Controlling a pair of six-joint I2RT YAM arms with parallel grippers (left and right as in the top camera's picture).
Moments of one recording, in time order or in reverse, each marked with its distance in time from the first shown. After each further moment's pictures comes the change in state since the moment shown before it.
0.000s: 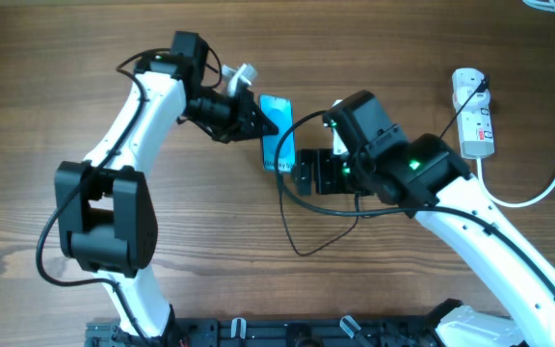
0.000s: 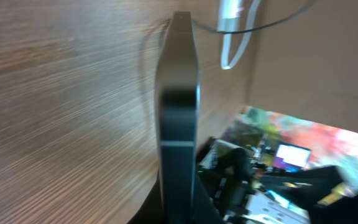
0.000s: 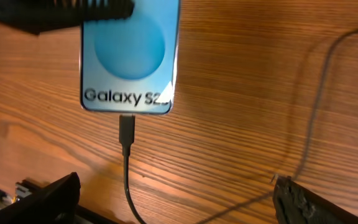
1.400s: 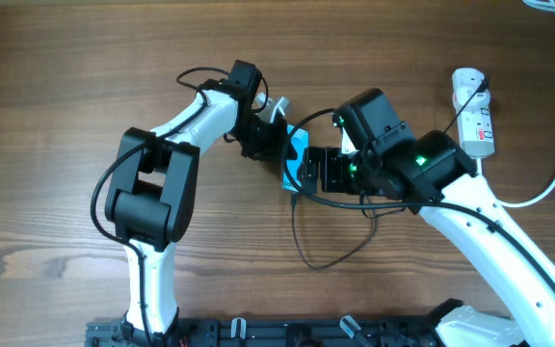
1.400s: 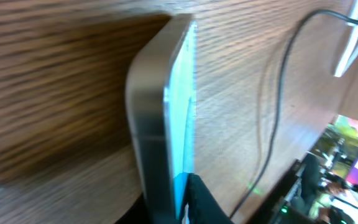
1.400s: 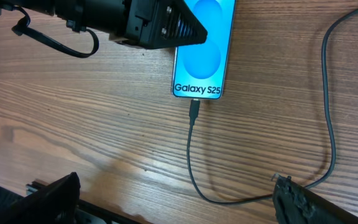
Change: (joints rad) left arm -0.153 0.208 -0.069 0.304 -0.236 -0.073; right arm -0.028 0.000 0.000 -0.034 -0.032 0.045
